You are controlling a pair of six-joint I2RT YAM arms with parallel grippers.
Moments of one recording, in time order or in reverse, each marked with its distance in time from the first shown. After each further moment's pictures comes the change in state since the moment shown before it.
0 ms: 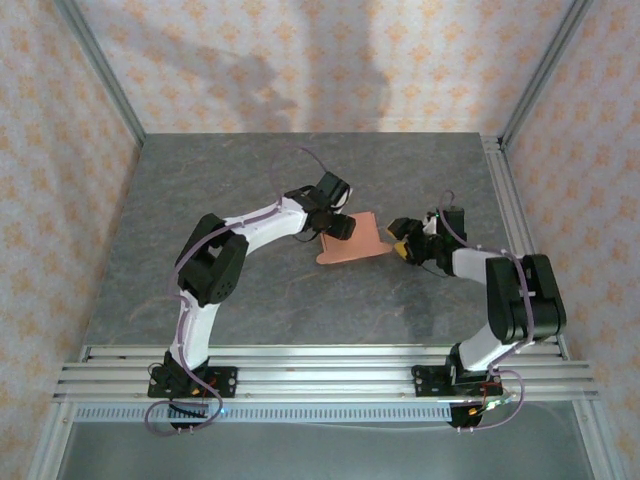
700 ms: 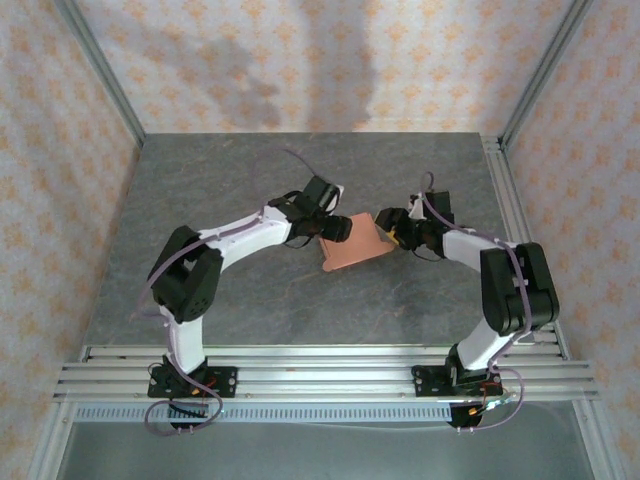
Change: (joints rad) left arm -0.009 -0.224 -0.194 0.089 -0.005 -0.093; right arm 0.090 0.089 0.204 -0.187 0.043 -0.261
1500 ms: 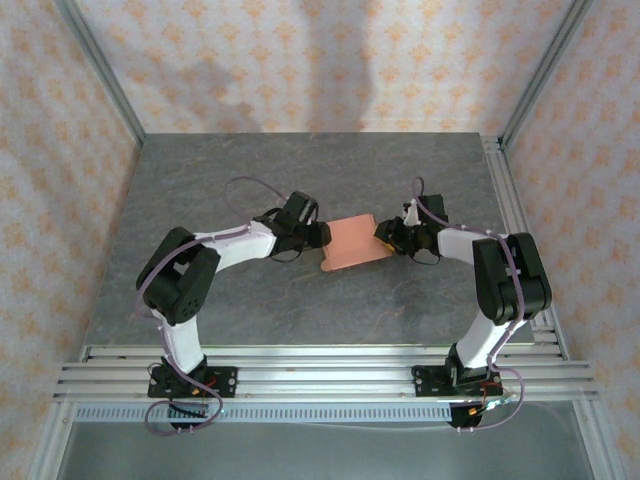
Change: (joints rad) left arm 0.069 -0.024 -0.267 0.241 0.081 -0.415; right arm 0.008 0.070 0.011 -0.057 -0.020 -0.077
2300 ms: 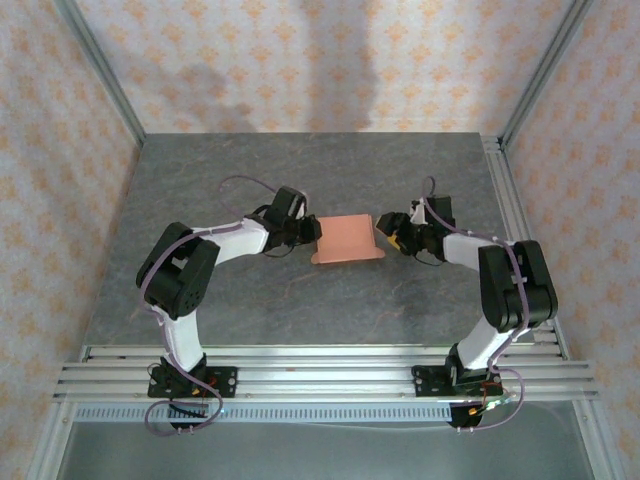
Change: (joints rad) left arm 0.089 0.025 -0.032 0.114 0.128 0.070; right arm -0.029 -0.053 -0.060 0.125 -0.021 0.114
